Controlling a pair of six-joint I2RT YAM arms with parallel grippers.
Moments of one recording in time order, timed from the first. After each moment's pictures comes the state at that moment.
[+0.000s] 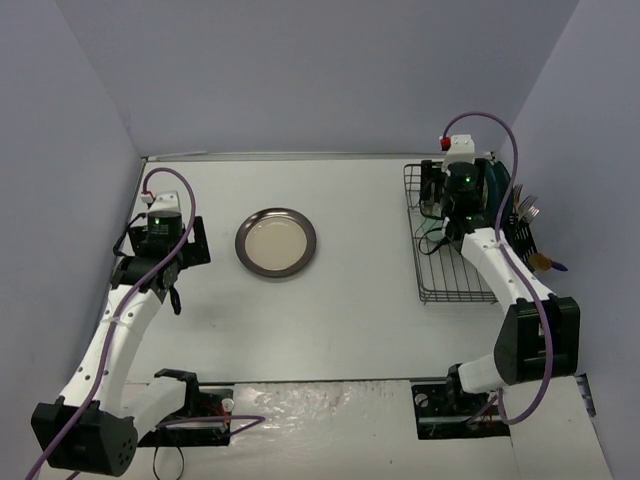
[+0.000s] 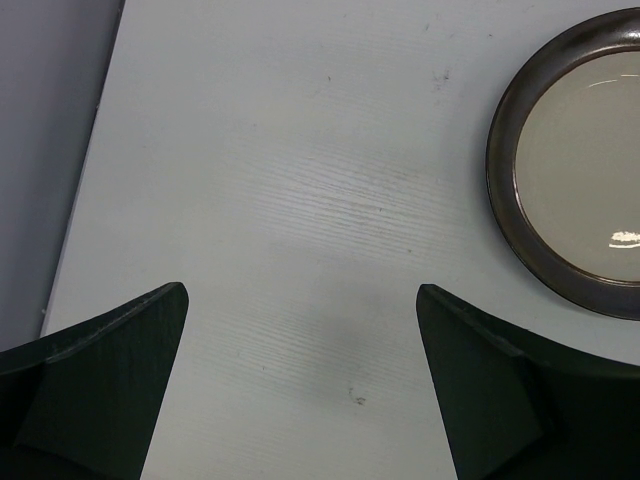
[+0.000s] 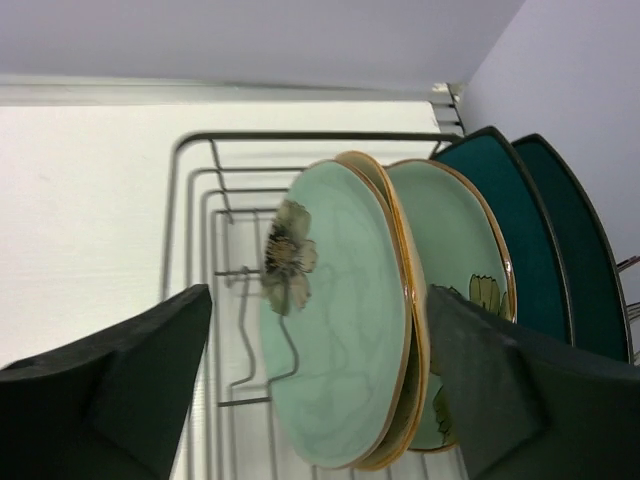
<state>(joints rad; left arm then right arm) -0.13 1.01 0.97 -0.68 -0.34 -0.20 0.12 1.44 1.05 0.07 0.32 -0.09</state>
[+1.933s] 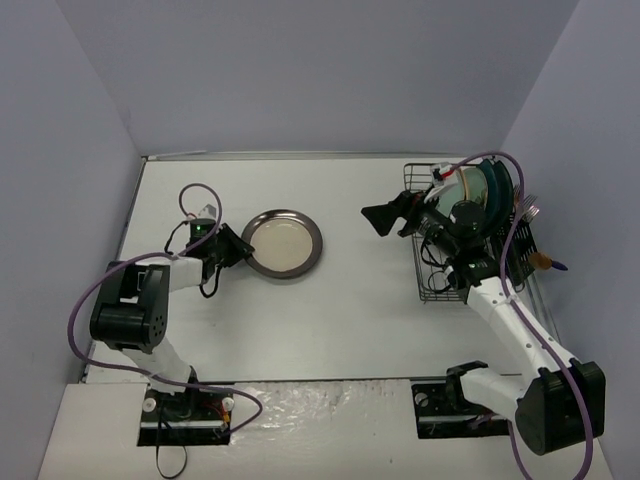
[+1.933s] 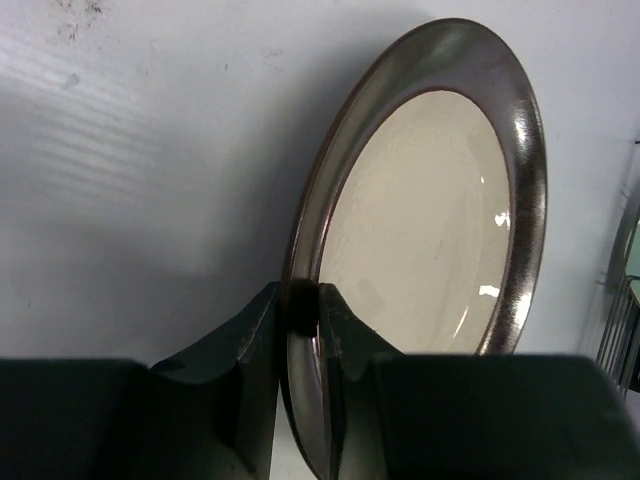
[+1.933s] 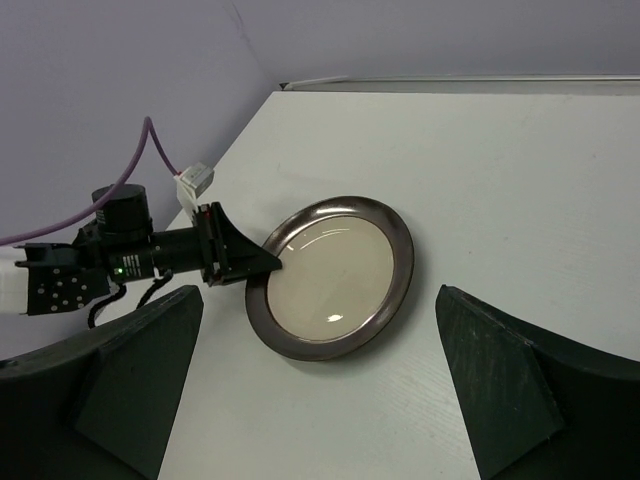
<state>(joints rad) -0.12 1.68 0.73 0.27 0.26 -0.76 0.25 1.08 0.75 0.30 -0.47 0.49</state>
